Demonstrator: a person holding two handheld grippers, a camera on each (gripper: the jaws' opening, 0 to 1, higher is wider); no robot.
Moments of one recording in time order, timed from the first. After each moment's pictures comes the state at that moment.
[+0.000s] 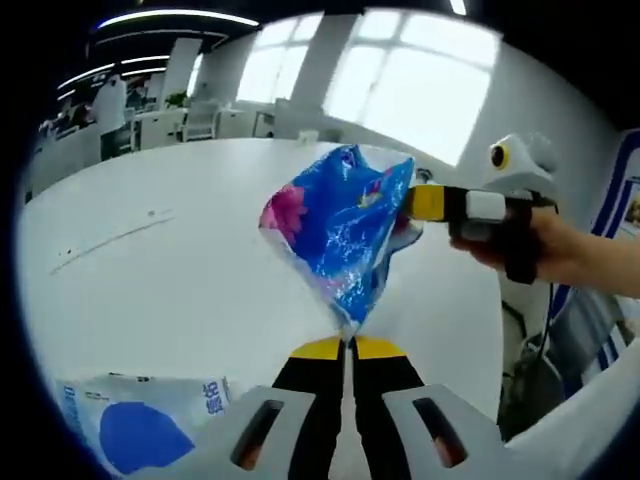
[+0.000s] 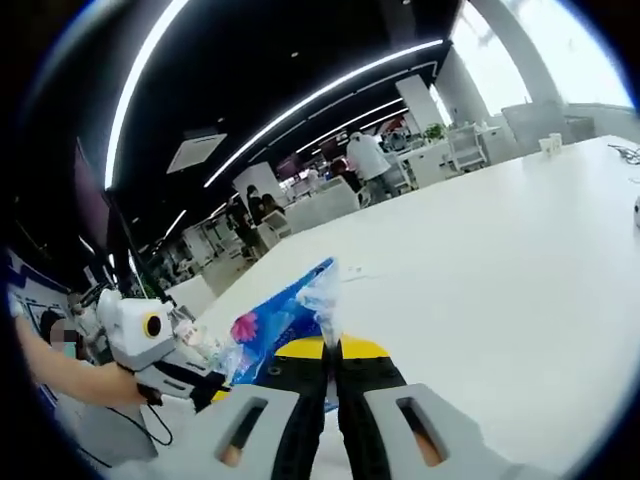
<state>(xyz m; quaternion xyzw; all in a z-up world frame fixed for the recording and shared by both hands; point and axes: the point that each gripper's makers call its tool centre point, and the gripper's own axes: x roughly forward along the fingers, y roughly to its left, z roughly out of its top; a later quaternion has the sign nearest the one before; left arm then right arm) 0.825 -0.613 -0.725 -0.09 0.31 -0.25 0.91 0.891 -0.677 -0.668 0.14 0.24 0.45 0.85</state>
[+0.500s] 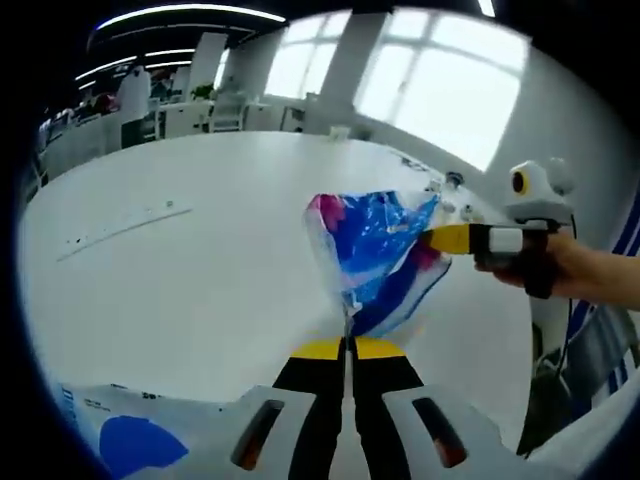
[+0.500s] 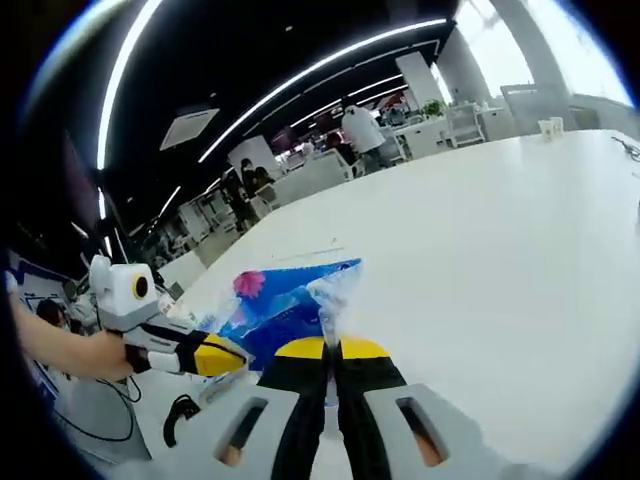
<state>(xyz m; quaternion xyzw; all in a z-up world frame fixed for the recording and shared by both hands) 0.855 -0.597 -0.751 -0.11 0.33 -0.19 0.92 0.917 -0.686 -0.719 0.10 0.30 0.46 0.83</state>
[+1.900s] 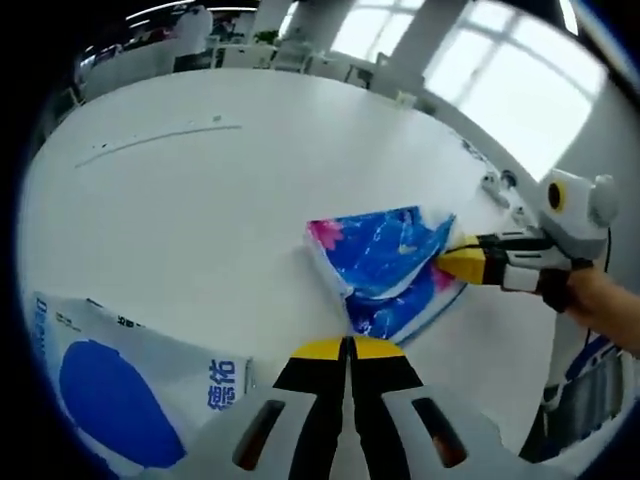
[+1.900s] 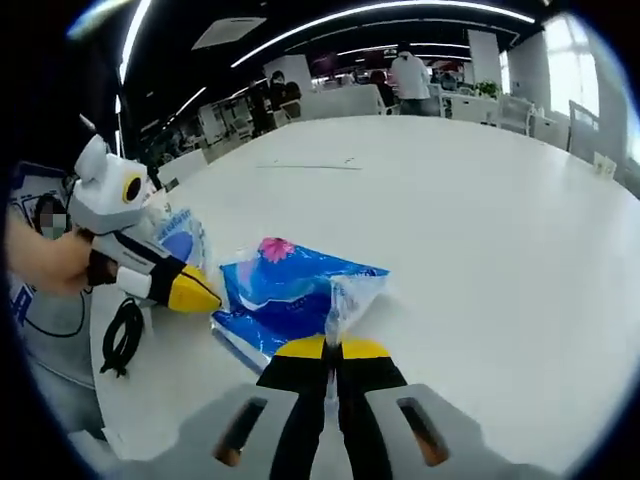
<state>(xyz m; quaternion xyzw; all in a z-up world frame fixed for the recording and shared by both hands) 0.847 -0.582 -0.805 -0.17 0.42 -0.08 0.89 0.911 -0.673 -0.786 -0.09 0.35 0.51 0.78</state>
